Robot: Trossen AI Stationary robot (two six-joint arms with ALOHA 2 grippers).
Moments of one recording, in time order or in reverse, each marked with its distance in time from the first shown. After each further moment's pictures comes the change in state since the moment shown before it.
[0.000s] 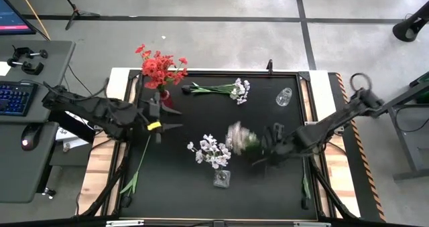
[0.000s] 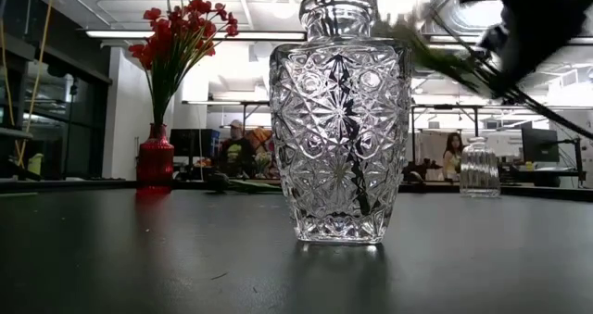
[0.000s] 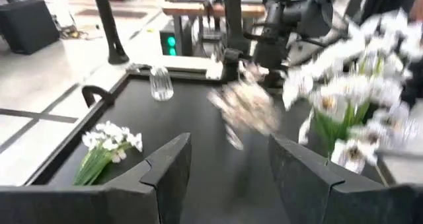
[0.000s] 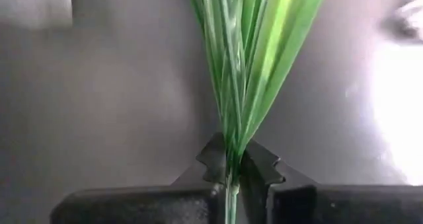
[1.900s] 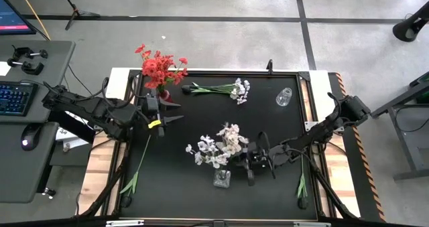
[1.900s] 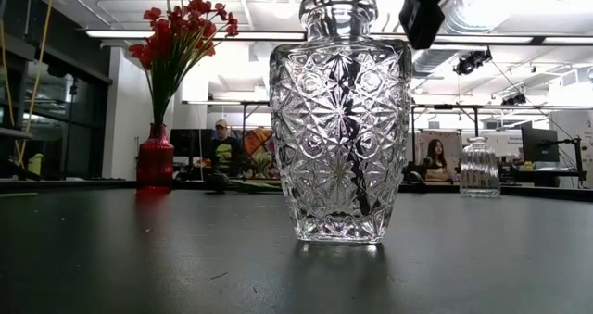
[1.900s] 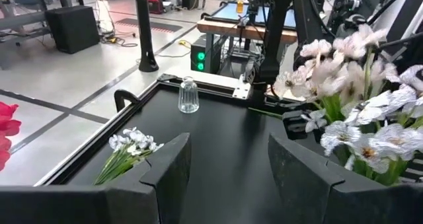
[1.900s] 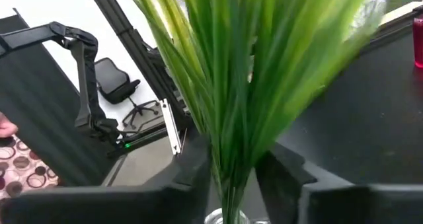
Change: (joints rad) left arm -0.001 0.004 0.000 0.059 -0.146 -0.066; right arm 0.016 0.253 -0.233 1.637 0.058 -0.155
